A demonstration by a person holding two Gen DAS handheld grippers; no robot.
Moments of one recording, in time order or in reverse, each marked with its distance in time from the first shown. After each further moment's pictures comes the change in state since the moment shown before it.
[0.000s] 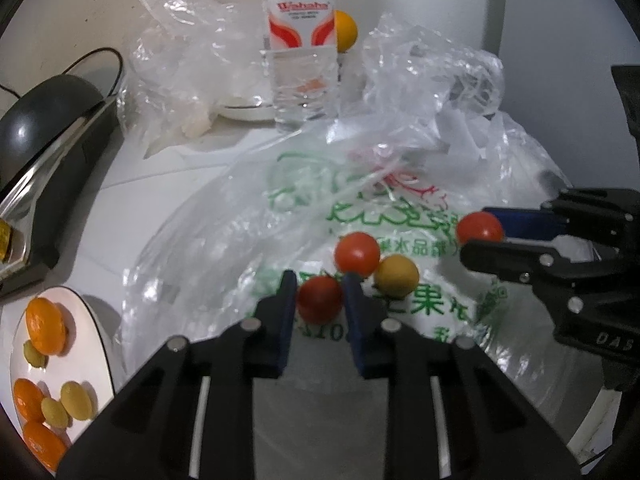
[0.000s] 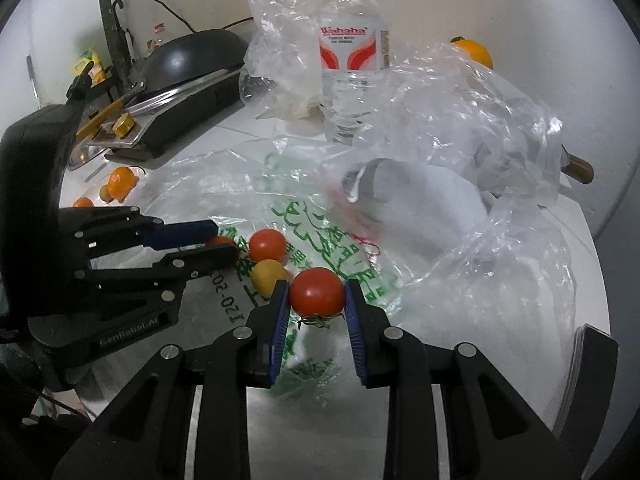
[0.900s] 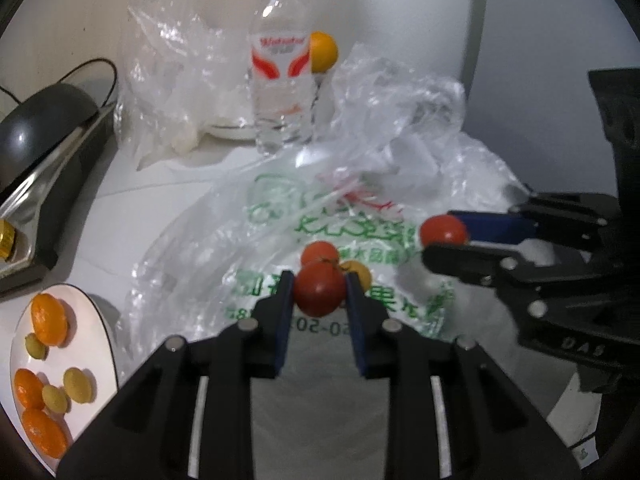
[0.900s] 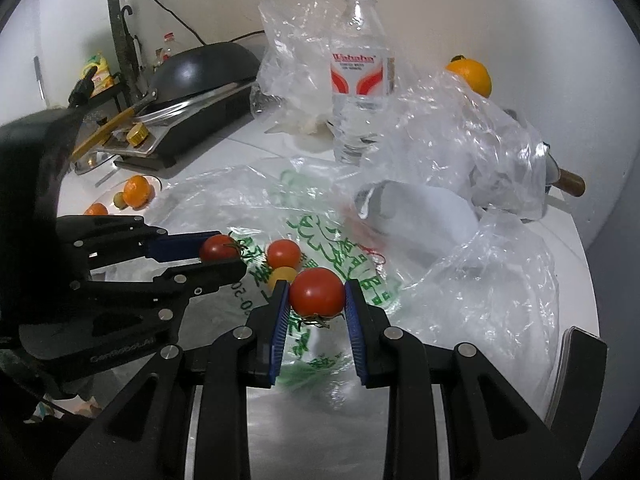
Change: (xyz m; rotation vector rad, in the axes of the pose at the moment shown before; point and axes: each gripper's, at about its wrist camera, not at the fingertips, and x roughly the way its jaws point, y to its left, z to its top) left arm -0.038 -0.011 -0.002 -0.013 -0.056 -0.076; right arm -0.024 0.017 0.003 -0.029 -0.046 0.000
